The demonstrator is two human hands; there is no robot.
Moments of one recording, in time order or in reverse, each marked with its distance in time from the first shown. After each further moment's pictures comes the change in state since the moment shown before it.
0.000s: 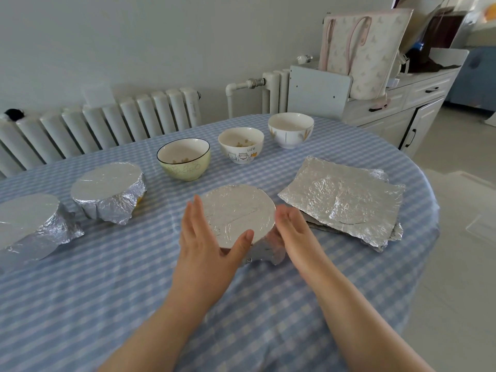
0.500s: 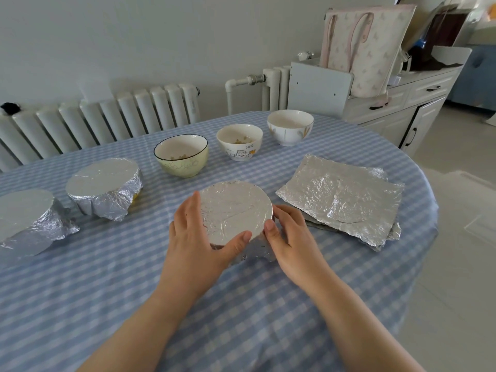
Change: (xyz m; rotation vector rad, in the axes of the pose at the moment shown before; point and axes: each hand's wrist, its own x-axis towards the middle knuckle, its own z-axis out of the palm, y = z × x) left_hand 0.011 -0.006 -0.006 0.063 -0.014 0.008; right_hand -0.006 0.009 -0.007 -0.453 0.006 -0.263
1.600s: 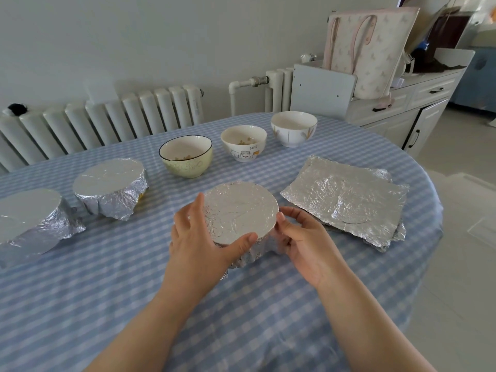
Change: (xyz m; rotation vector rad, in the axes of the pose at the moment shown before) left_hand -0.002 0.005 -0.007 -0.014 -0.039 -0.074; right_hand 0.007 -0.014 -0.005 1.019 0.046 0.433
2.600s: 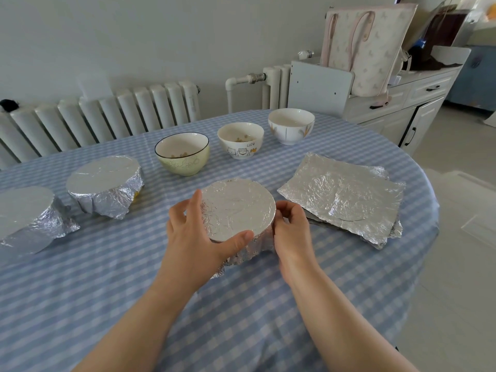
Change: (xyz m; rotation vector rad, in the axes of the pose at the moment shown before) left_hand 0.008 -0.003 -0.002 -0.021 -0.035 0.019; right_hand 0.020 0.025 0.023 -0.329 0.362 -0.146
